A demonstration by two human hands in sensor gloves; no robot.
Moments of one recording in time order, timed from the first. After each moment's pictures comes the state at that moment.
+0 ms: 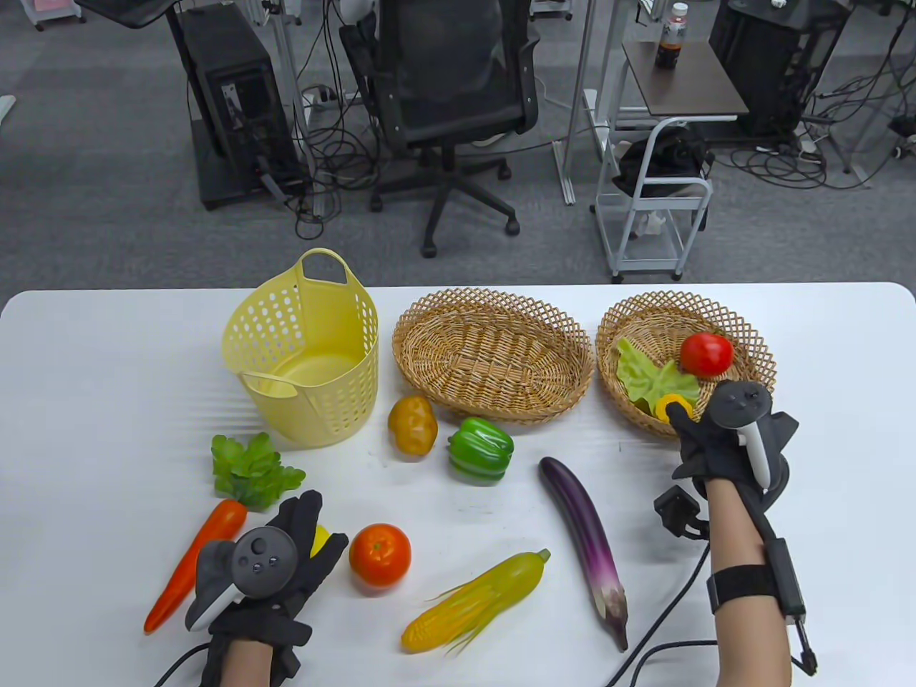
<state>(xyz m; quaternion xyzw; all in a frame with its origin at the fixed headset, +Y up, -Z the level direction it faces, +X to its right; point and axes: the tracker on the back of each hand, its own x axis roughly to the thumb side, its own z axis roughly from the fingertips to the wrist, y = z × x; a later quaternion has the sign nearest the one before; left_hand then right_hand) -0.269 -0.732 -0.275 -0.07 -0.13 0.20 0.97 0.296 -0.716 -0.396 -0.25 0.04 0.93 0.28</state>
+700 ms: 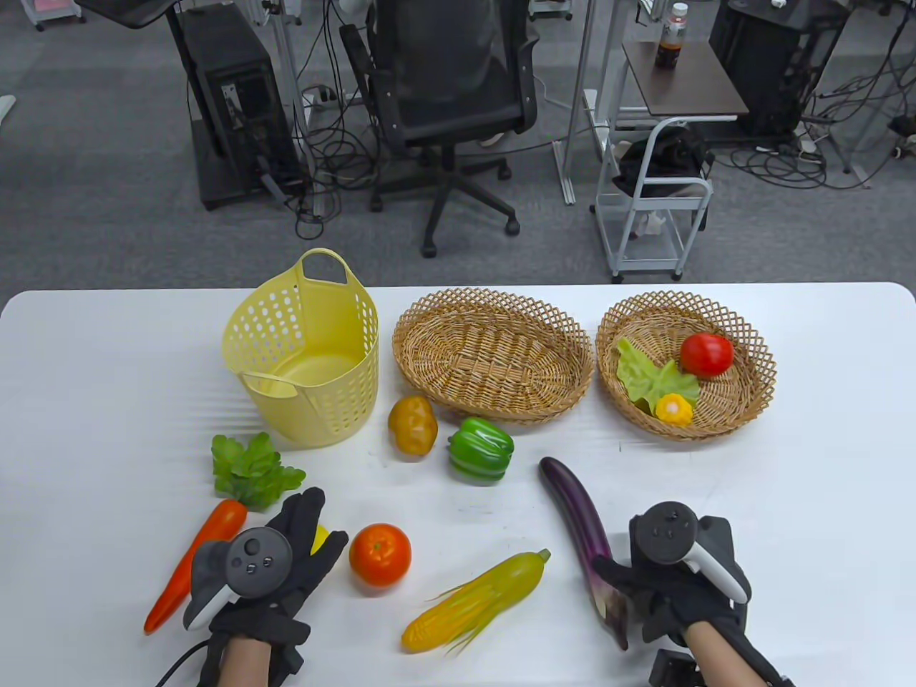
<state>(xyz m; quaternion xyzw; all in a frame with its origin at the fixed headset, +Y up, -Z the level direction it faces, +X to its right) -0.270 -0.736 -0.277 -0.06 -0.14 0.22 0.96 0.209 -0.753 -0.267 -0.02 0.23 0.95 0.23</state>
